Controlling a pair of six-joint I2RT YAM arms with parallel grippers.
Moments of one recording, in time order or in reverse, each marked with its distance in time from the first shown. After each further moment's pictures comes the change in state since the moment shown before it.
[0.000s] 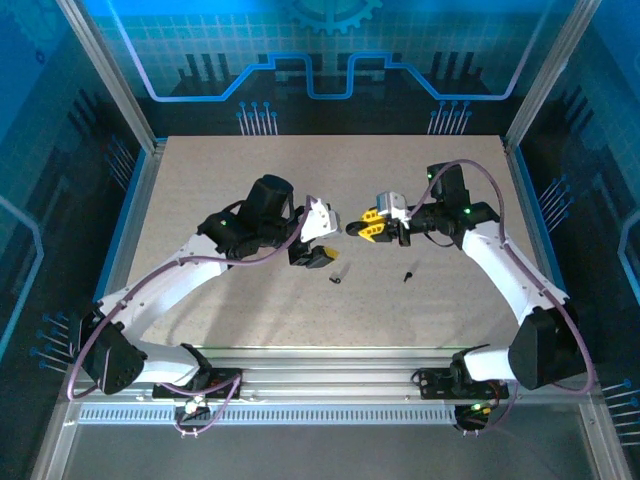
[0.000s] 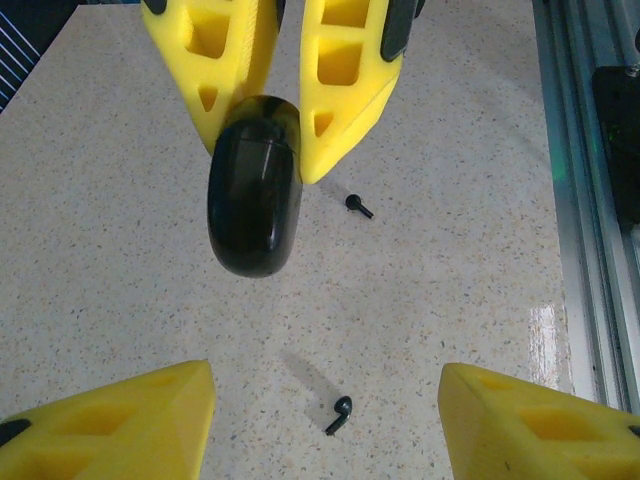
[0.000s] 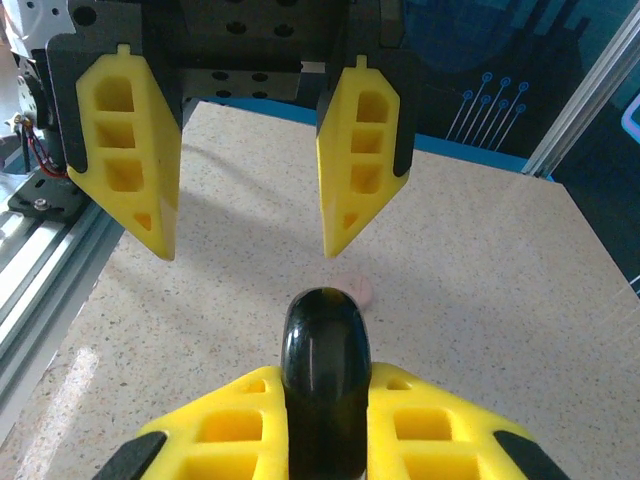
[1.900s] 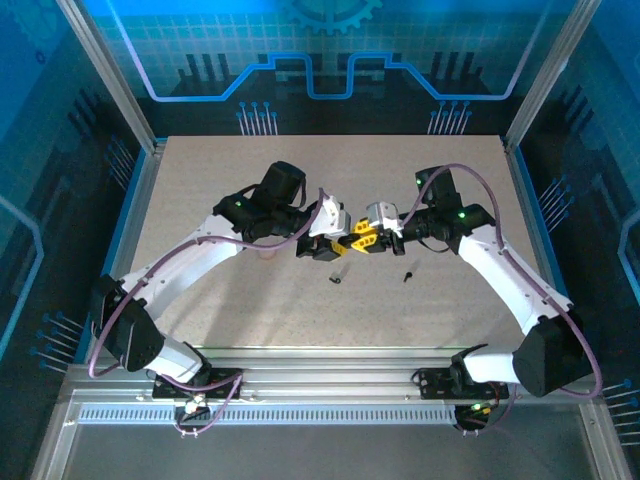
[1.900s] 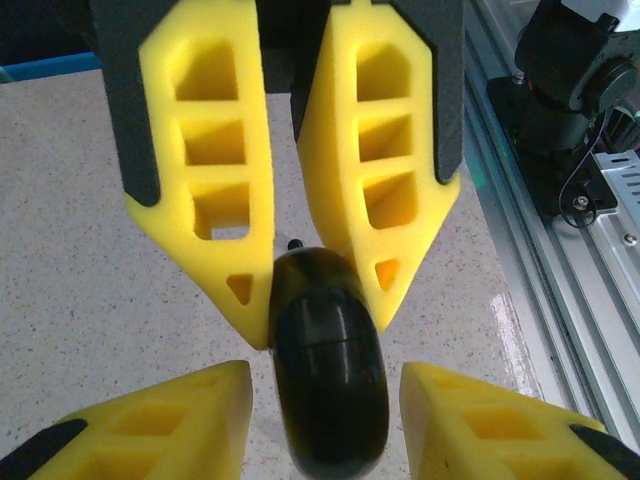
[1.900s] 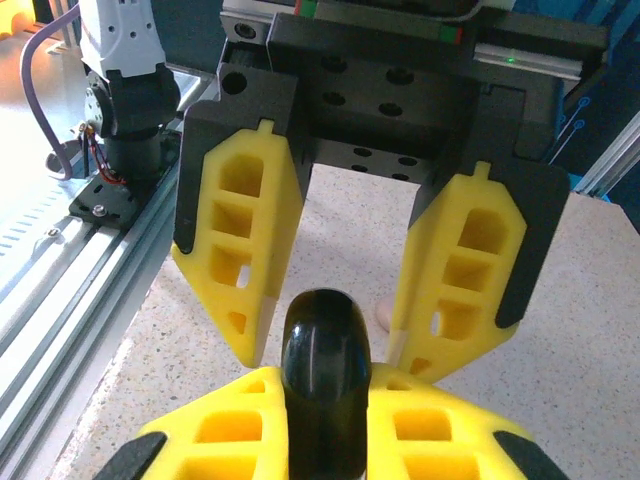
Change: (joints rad) left arm 0.021 0.146 0.150 -0.100 0.224 0.195; right arm 0.090 -0.036 0.018 -0.081 0.026 -0.017
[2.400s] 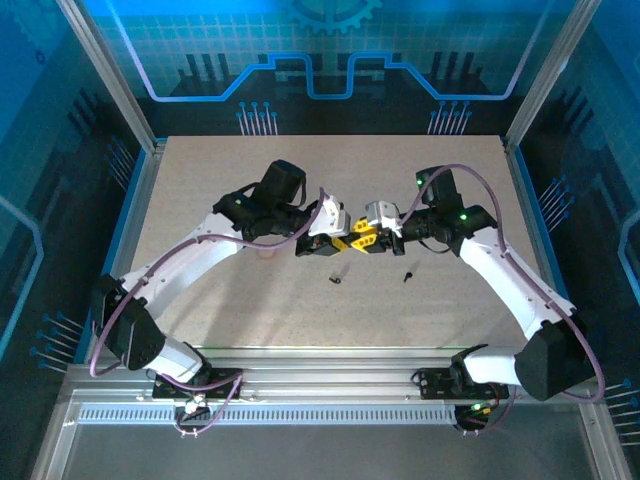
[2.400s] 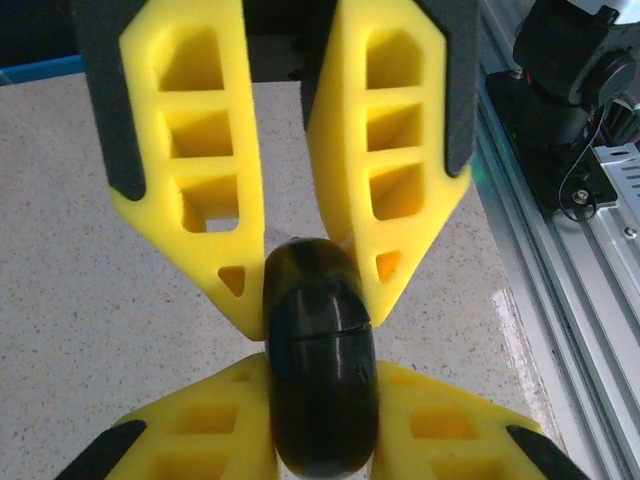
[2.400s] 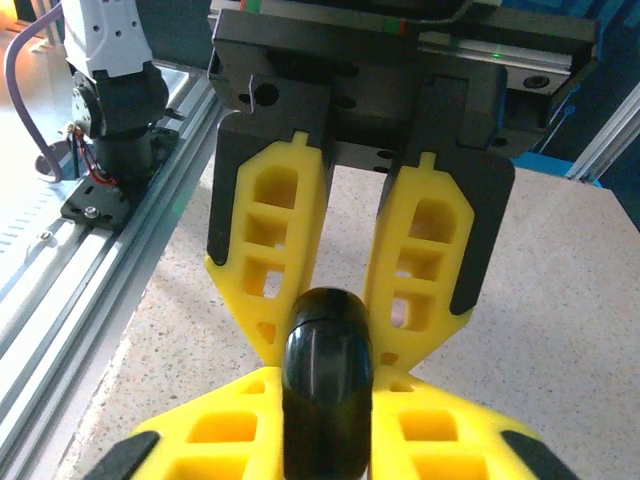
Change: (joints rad) left arm 0.002 0.007 0.018 -0.015 0.004 0.023; right arm 0.009 -0.027 -0.004 0.015 0.040 0.057
